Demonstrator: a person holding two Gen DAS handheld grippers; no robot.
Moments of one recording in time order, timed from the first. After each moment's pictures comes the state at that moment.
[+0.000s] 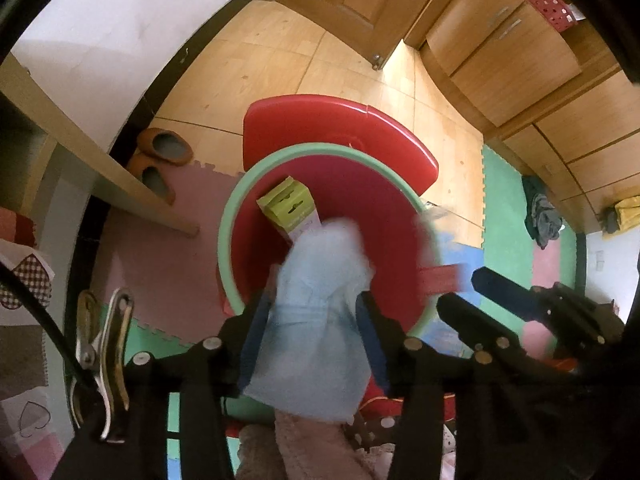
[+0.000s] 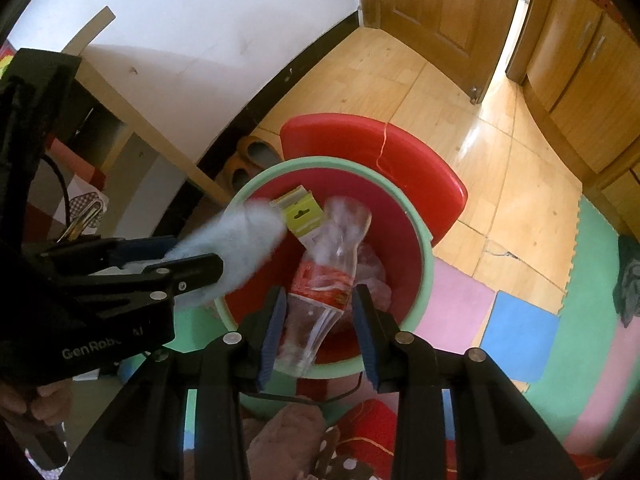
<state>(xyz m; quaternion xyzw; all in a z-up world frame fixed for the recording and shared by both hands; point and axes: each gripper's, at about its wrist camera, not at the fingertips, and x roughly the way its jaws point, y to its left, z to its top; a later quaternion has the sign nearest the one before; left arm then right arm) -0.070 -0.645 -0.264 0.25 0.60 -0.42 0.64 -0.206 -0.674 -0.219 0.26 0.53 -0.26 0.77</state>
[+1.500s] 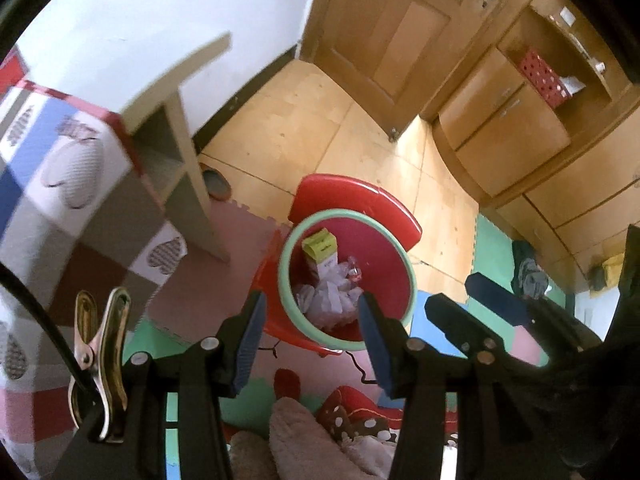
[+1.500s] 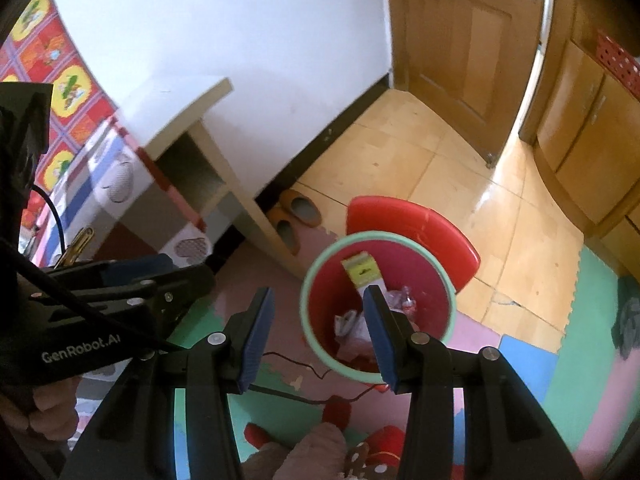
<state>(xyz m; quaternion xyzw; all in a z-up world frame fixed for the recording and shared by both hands) -0.044 -0.540 -0.117 0.15 0.55 -0.40 0.72 -0.173 -0.605 -0.091 0.21 0.46 -0.24 0.83</state>
